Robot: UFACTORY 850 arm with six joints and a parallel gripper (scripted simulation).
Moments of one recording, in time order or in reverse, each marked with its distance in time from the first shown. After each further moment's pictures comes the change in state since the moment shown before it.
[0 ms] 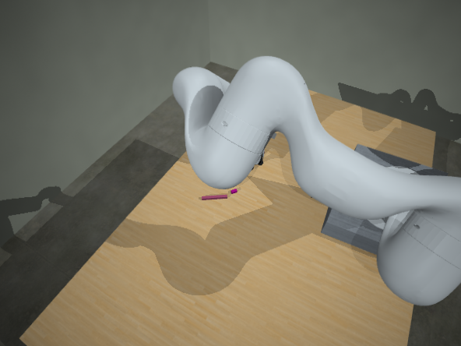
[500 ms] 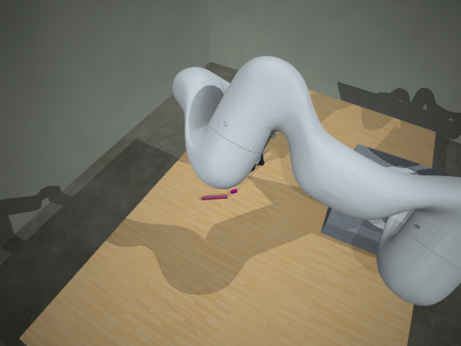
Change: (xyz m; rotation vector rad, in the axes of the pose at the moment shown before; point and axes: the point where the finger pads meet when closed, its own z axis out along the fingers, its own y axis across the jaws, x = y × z) arm 0.000 0.000 0.000 0.000 0.000 0.000
